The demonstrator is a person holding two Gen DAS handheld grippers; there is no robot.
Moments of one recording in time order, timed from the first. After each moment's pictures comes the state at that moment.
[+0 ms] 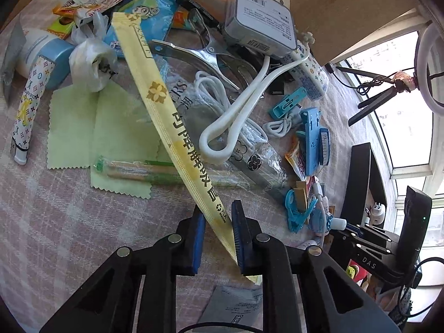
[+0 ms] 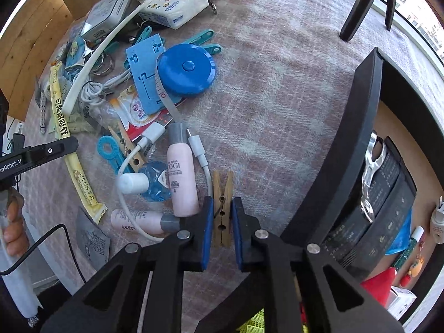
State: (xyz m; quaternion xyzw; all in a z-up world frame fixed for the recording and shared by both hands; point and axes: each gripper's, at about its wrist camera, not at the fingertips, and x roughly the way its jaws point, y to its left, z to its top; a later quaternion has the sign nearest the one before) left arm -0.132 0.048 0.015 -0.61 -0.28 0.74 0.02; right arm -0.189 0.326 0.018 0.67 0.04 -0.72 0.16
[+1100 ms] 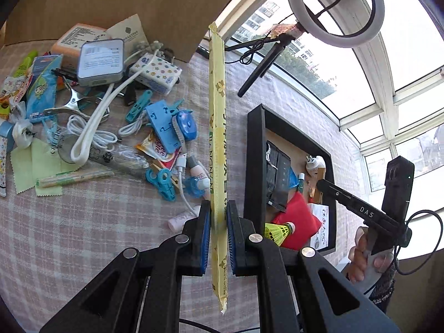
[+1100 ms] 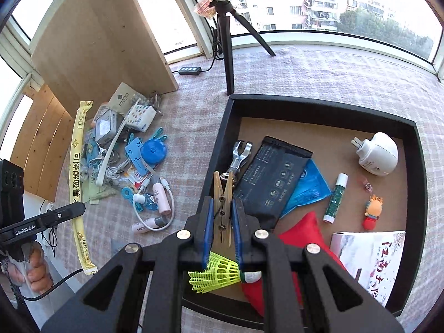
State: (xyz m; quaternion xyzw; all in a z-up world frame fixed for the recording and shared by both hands) left arm -0.122 0.157 0.120 -0.57 -0.21 0.77 0.19; right arm -0.115 0.465 0.127 0.54 -0.13 -0.83 0.06
